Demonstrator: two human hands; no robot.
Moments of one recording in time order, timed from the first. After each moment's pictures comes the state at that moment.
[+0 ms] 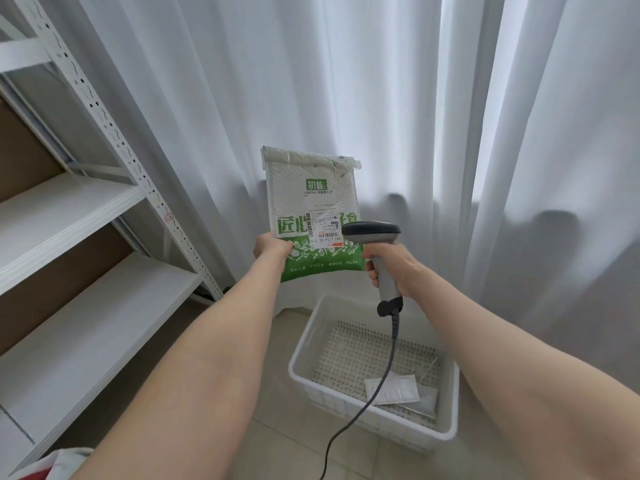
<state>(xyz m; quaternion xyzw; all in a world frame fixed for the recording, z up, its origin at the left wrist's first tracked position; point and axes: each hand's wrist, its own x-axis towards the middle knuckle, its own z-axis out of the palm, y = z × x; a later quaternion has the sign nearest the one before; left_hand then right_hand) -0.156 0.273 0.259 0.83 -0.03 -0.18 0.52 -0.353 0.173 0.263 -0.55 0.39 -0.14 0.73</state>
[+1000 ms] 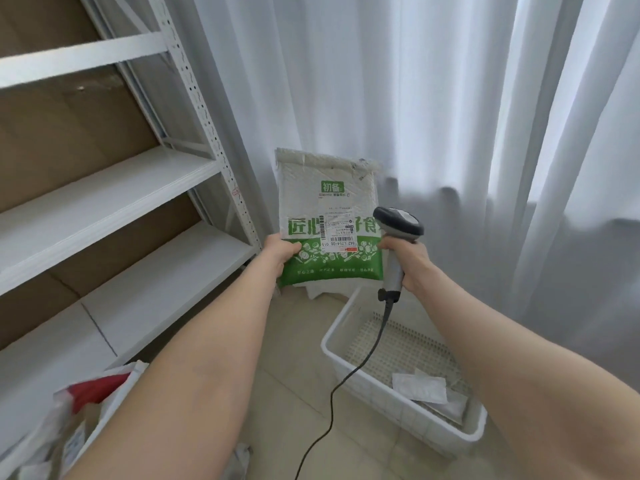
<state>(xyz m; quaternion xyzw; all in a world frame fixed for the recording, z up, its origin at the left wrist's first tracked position) -0.185 0.400 0.276 0.82 -0.02 -0.23 0.53 -0.346 0.239 0.252 -0.51 0.37 -0.19 0.75</state>
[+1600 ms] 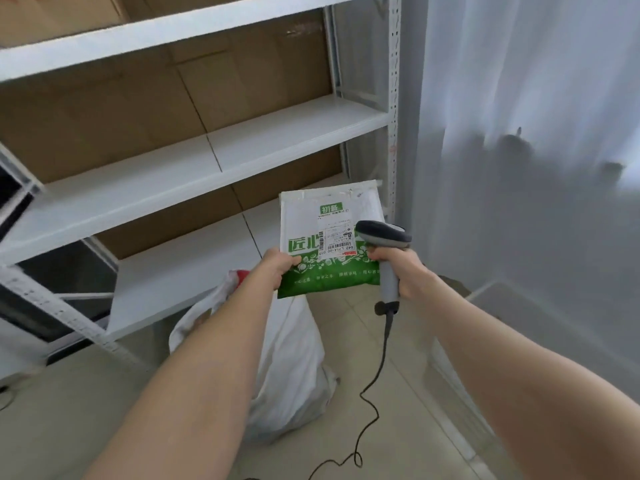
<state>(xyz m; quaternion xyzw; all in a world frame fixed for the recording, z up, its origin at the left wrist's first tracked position) -0.197 0.759 0.248 0.82 0.20 -0.16 0.51 -0.269 0.546 0.240 -0.56 0.23 0.06 0.79</state>
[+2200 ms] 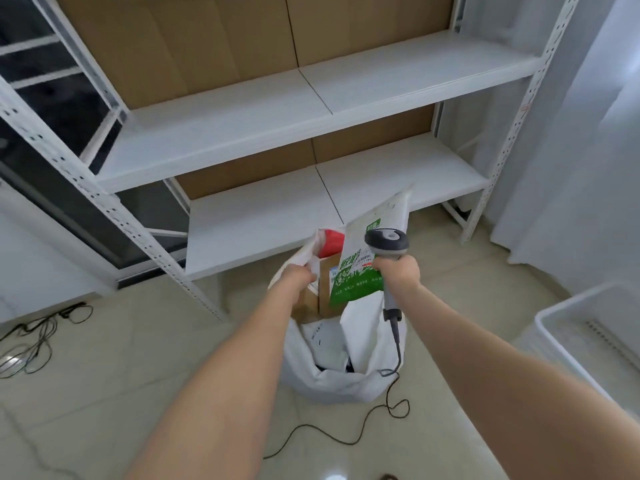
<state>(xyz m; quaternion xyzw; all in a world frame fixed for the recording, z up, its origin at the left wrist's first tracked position) -0.179 1.040 0.151 0.81 0.30 -0.21 0.46 -0.199 0.847 0.166 -0.75 0.27 0.08 0.59</state>
